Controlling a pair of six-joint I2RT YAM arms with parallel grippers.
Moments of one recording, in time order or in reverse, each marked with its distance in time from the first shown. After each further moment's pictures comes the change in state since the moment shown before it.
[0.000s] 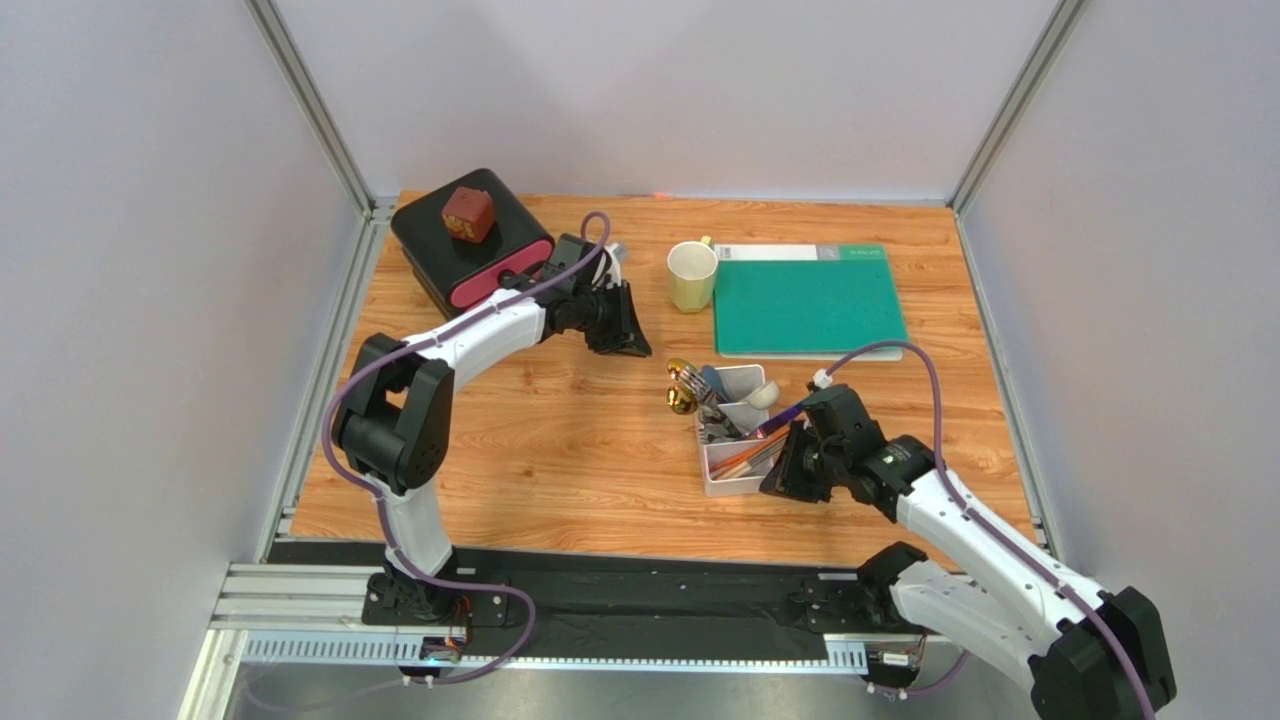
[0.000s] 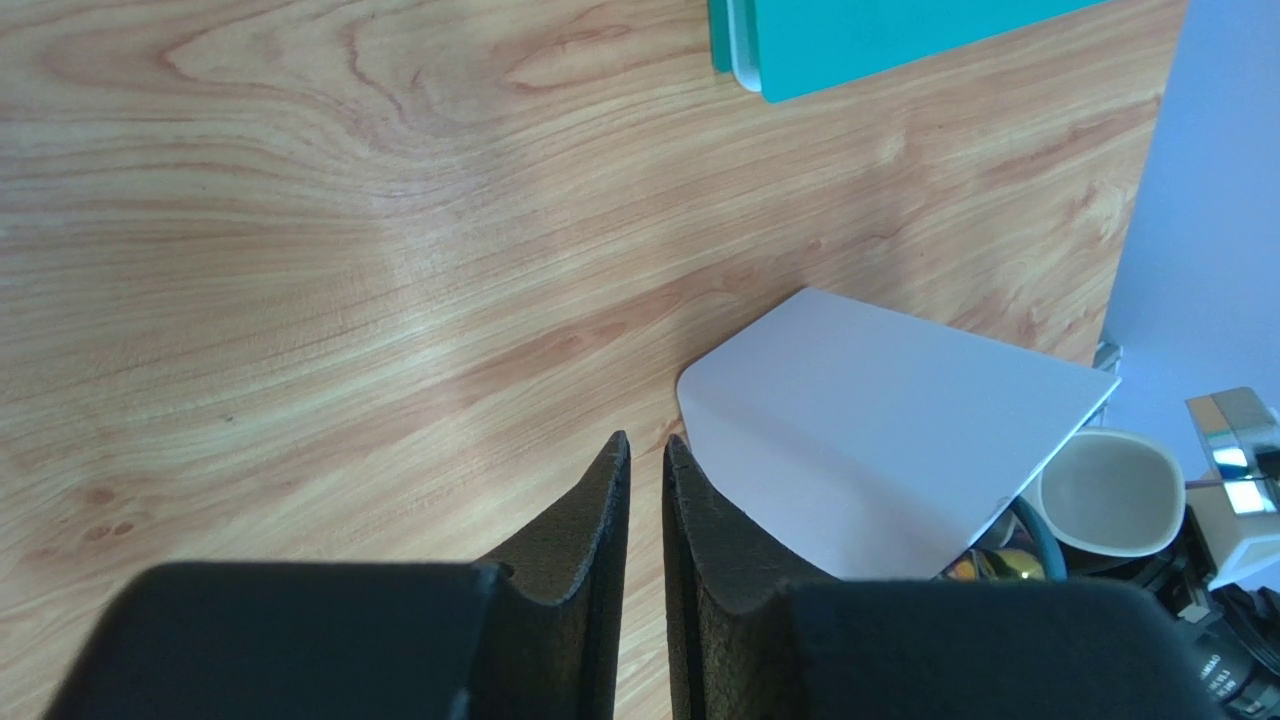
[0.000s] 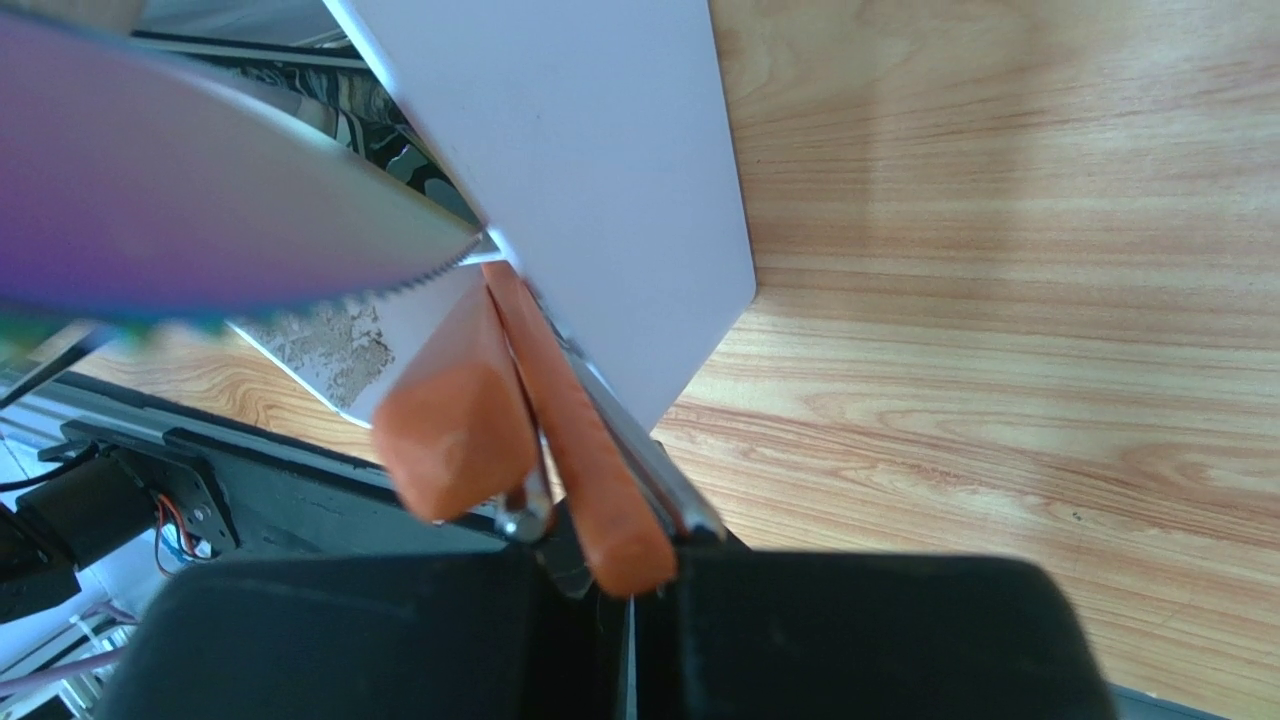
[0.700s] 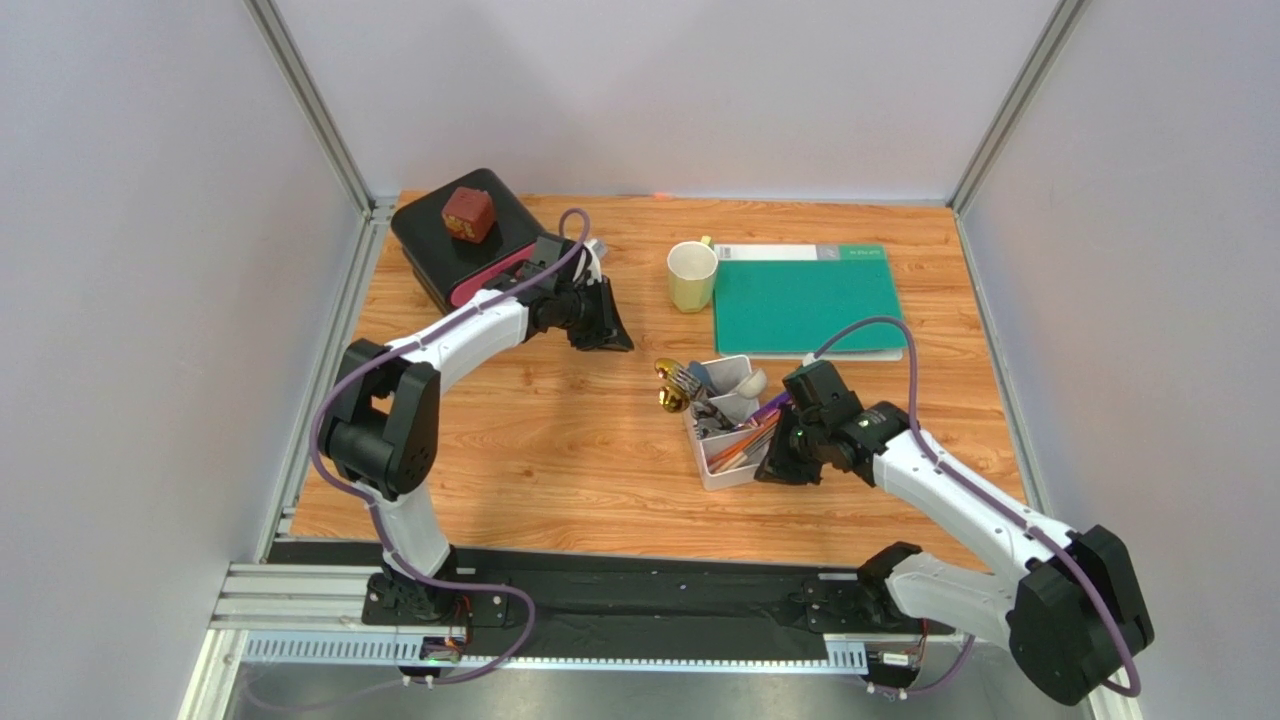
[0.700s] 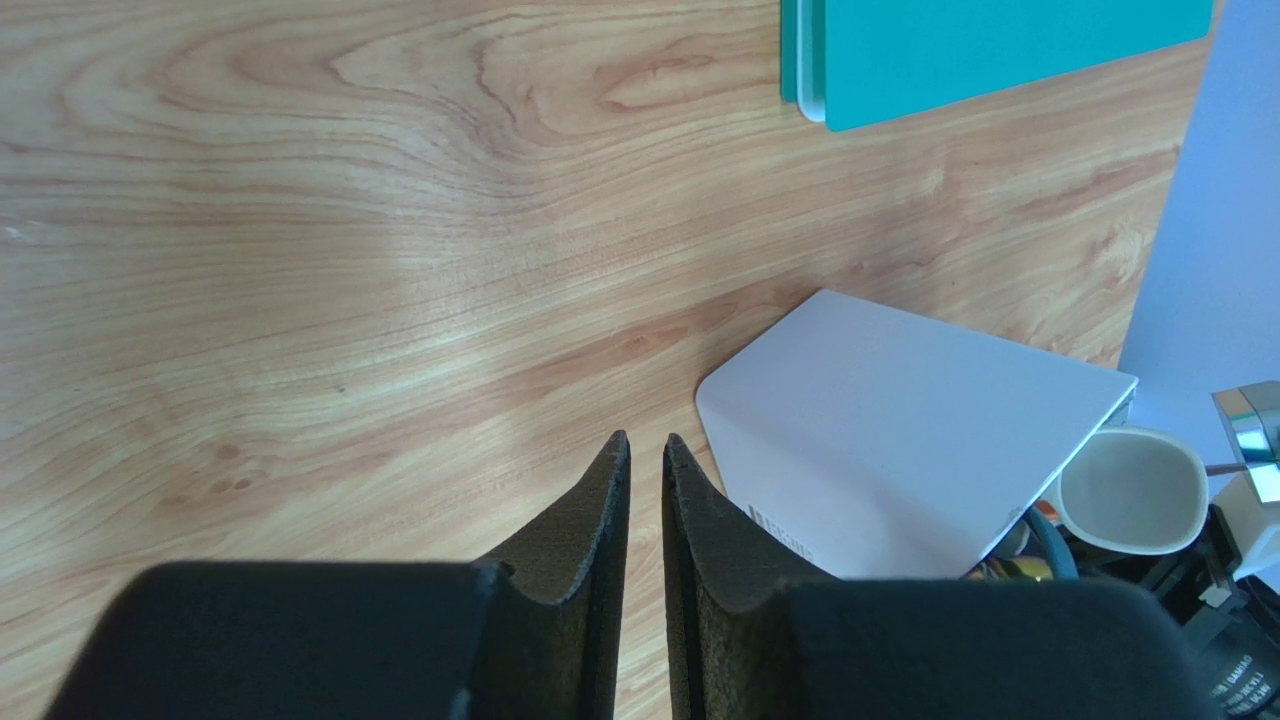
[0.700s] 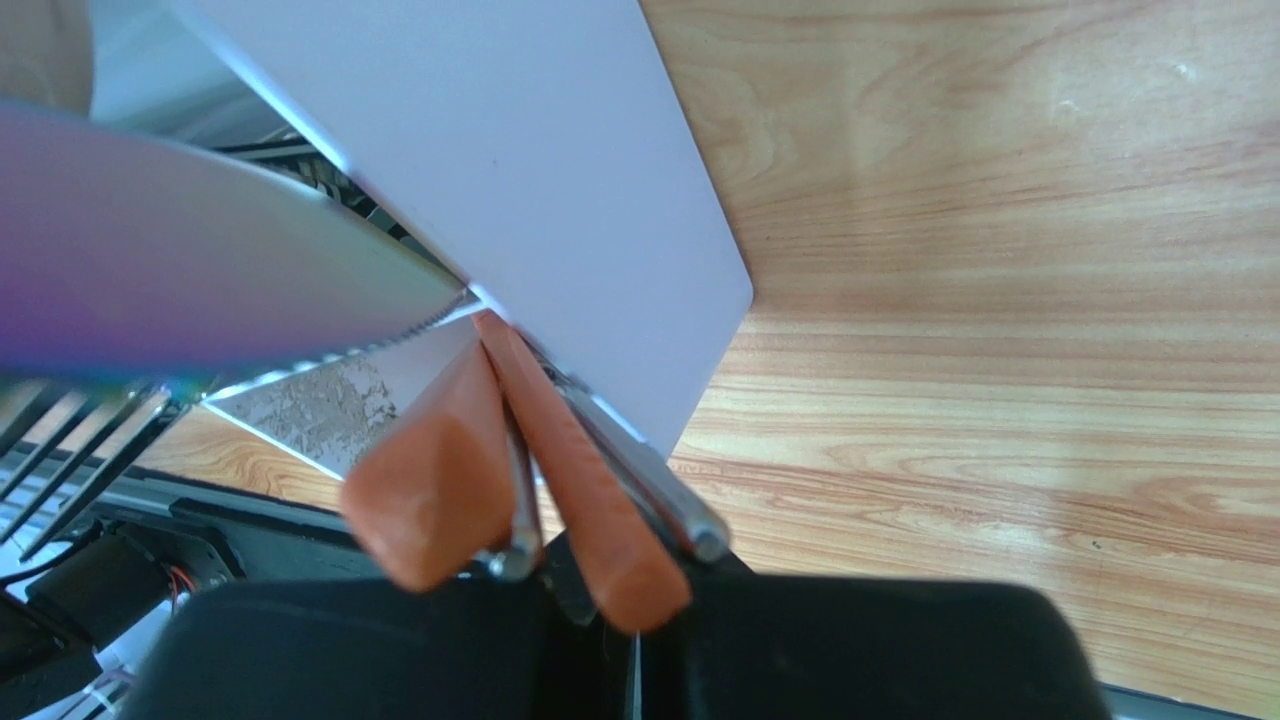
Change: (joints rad) left arm 0.054 -0.039 -0.045 -0.001 -0.024 0.011; right arm 0.007 0.209 0.125 -0.016 0.028 0.033
